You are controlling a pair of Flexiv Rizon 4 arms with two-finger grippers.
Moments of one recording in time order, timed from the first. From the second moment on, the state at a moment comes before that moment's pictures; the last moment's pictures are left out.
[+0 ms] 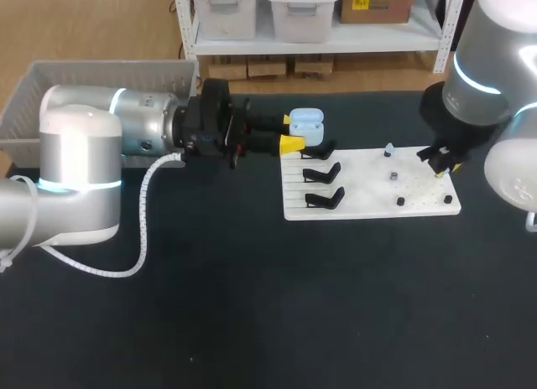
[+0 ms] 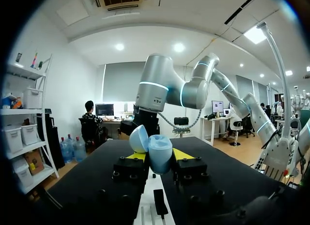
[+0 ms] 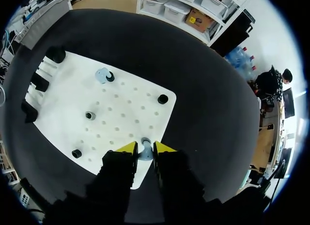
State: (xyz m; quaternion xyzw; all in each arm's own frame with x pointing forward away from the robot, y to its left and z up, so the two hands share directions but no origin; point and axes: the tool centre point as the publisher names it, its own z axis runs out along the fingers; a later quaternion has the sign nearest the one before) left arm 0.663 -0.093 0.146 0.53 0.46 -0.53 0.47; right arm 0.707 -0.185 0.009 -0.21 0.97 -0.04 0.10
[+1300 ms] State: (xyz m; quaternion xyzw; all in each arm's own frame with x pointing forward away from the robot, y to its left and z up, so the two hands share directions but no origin) left arm 0.663 -0.093 0.146 0.53 0.46 -0.53 0.47; right arm 0.612 -0.078 0.179 -0.17 0.98 -0.05 0.11
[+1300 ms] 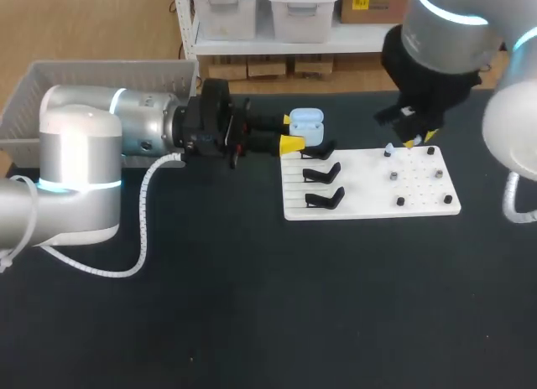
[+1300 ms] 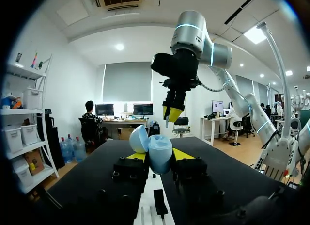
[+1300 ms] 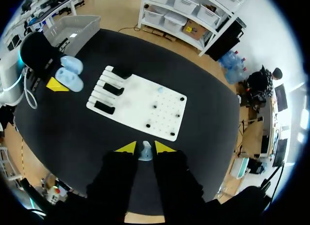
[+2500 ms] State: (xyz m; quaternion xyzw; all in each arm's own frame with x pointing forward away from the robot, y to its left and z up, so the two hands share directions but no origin) left arm 0.654 -0.103 0.145 0.56 0.45 -0.51 0.46; right arm 0.601 -0.020 0.230 0.08 0.99 -0.03 0.09
